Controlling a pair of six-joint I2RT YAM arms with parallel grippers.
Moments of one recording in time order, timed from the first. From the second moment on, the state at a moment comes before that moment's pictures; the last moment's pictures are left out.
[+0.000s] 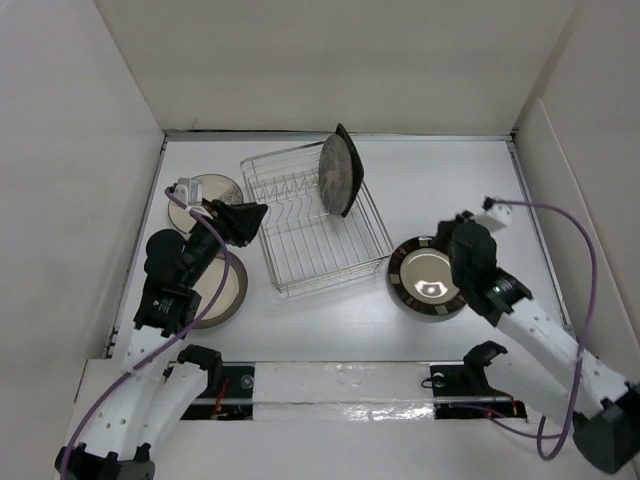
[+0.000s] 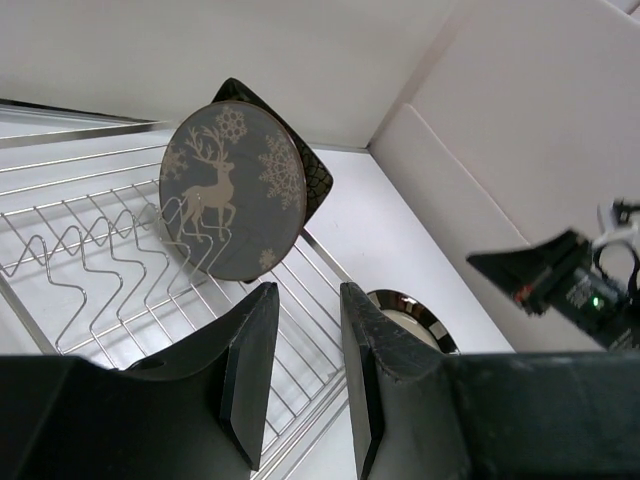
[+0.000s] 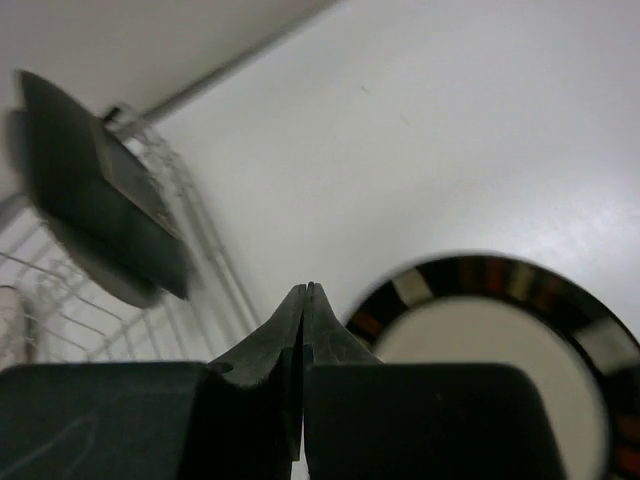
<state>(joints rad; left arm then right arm) -0.27 0.64 0.70 0.05 0.28 -0.56 0.56 0.92 0.71 -0.04 0.65 0.62</state>
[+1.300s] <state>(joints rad) -0.31 0.65 0.70 0.06 0.28 -0.57 -0.07 1.41 0.55 0.11 -0.04 0.74</state>
